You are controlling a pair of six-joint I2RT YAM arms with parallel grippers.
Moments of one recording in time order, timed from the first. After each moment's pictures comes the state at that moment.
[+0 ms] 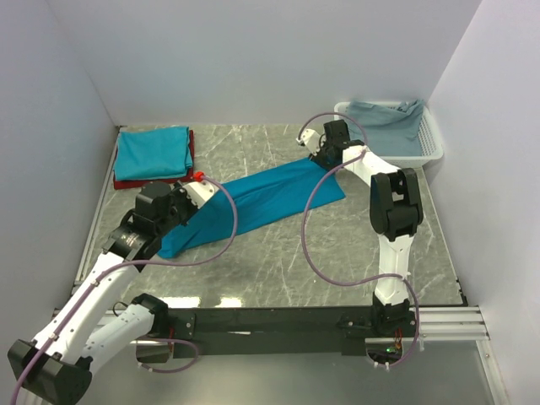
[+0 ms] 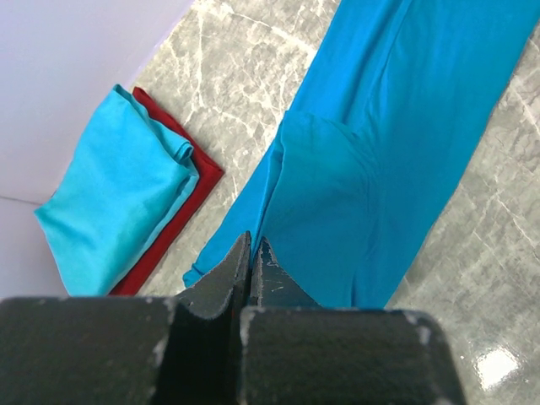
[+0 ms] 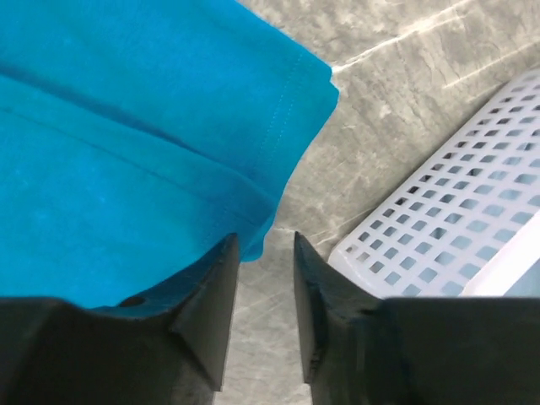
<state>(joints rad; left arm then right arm) -0.42 0.83 0.80 -0.39 0.01 0.54 0.23 2.12 1.62 -0.42 0.00 -0.81</state>
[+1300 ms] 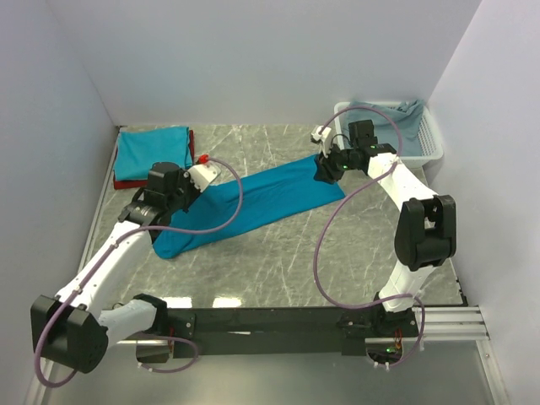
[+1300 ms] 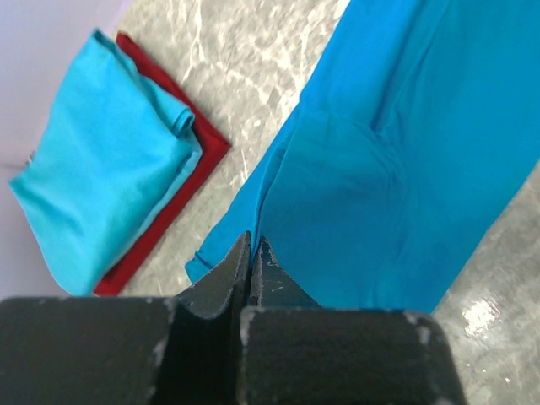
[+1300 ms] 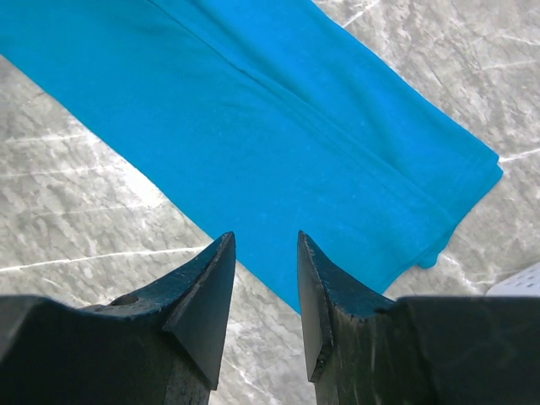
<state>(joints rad) -0.32 1.08 0.88 -0.35 0.01 0.56 0.16 1.76 1.40 -0.54 -0.65 -0.69</state>
